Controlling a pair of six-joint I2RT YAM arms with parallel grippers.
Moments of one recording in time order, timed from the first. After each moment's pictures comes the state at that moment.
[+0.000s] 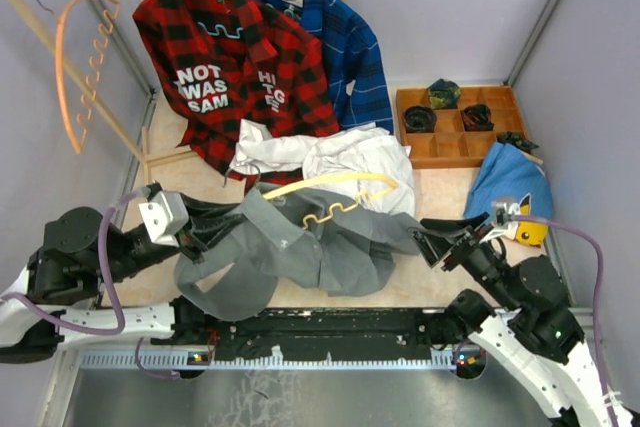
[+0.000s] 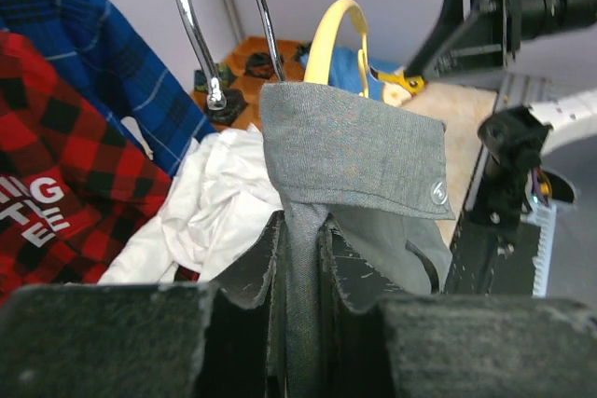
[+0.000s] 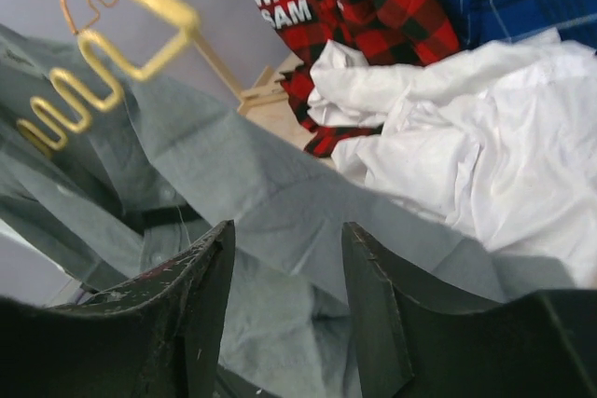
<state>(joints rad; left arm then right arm) -1.34 0.60 1.24 -0.62 -0.23 0.15 0.71 0.01 0.61 -0.48 0.03 0.48</state>
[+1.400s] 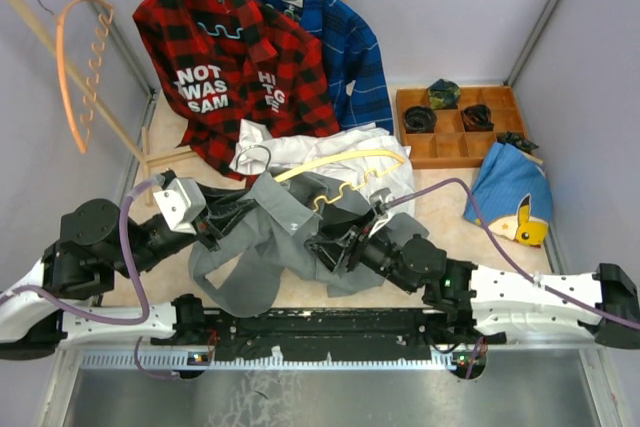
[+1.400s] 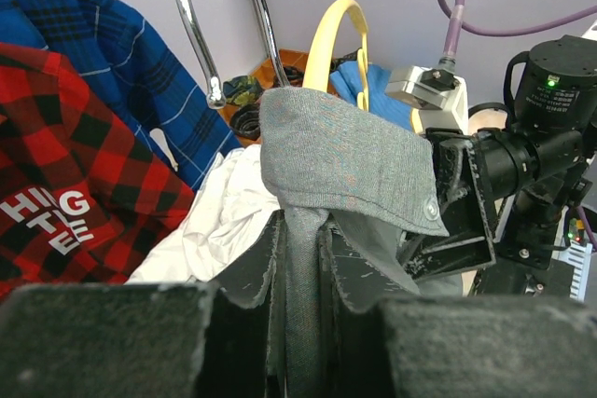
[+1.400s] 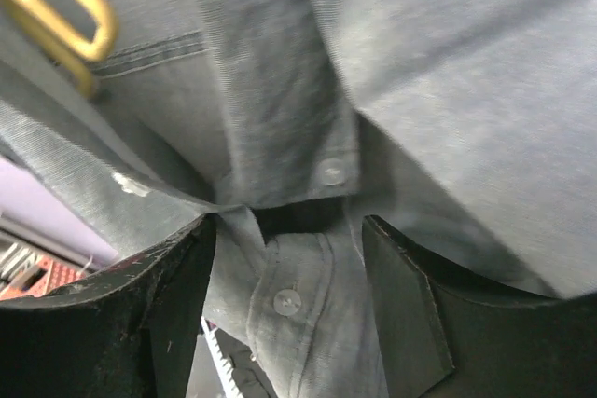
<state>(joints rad) -1.34 0.69 1.26 -0.50 -0.32 0.16 1.33 0.78 0.47 0.38 0.41 0.57</state>
